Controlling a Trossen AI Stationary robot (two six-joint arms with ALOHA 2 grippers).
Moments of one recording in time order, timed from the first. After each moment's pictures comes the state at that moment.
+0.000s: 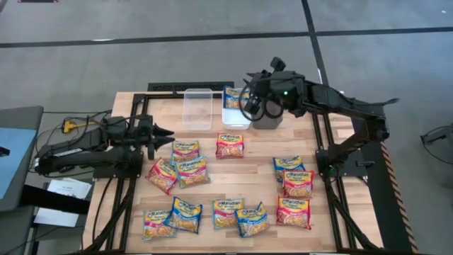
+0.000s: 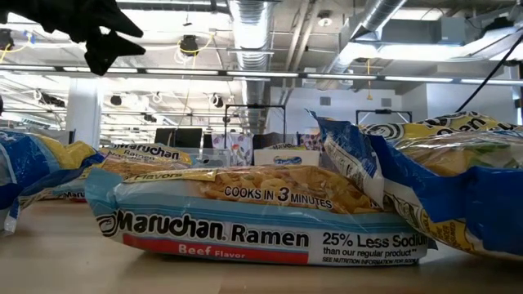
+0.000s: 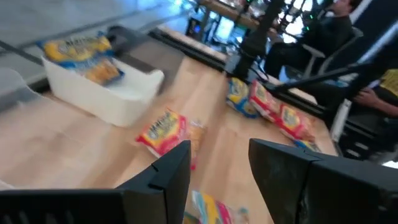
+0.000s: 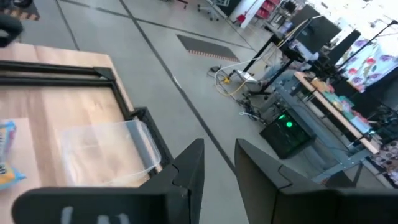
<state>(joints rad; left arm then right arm) 0.22 0.36 0.48 -0.32 0.02 -0.37 -0.11 1.49 1.77 -0.61 0.68 -0.32</state>
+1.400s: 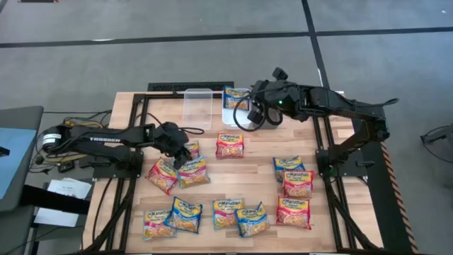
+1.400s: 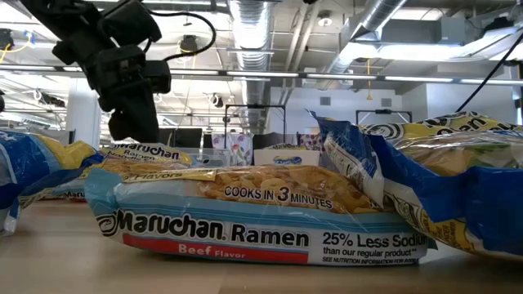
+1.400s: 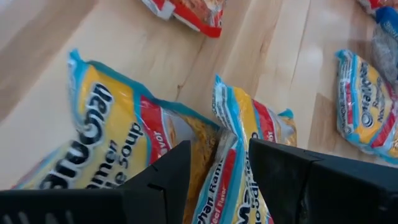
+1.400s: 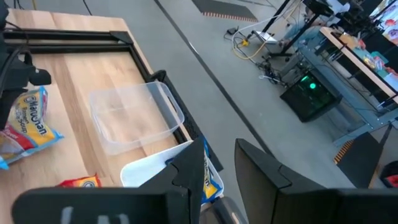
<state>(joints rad) 0.21 1.08 0.48 -0.18 0.20 -0.41 -0.08 1.49 1.77 -0.84 0.67 -0.09</state>
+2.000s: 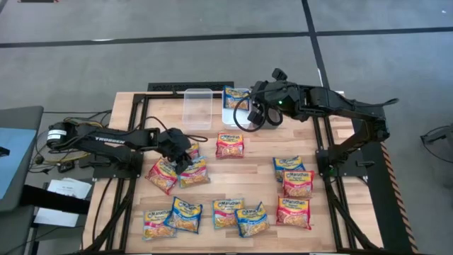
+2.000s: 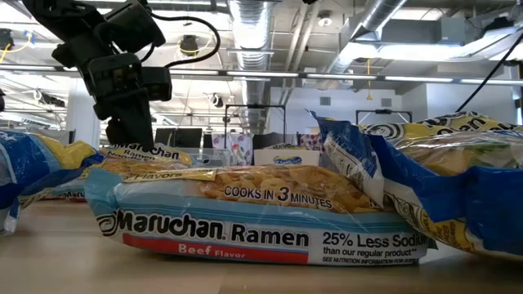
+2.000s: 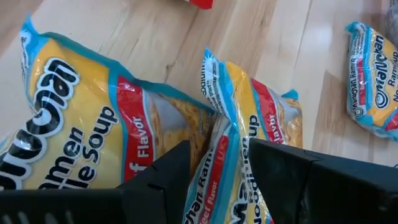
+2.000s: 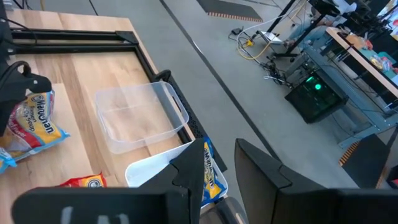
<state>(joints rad) 0.14 1.15 0.48 -0.16 0.17 -0.41 -0.08 1.49 1.77 -0.84 0.65 -0.09</state>
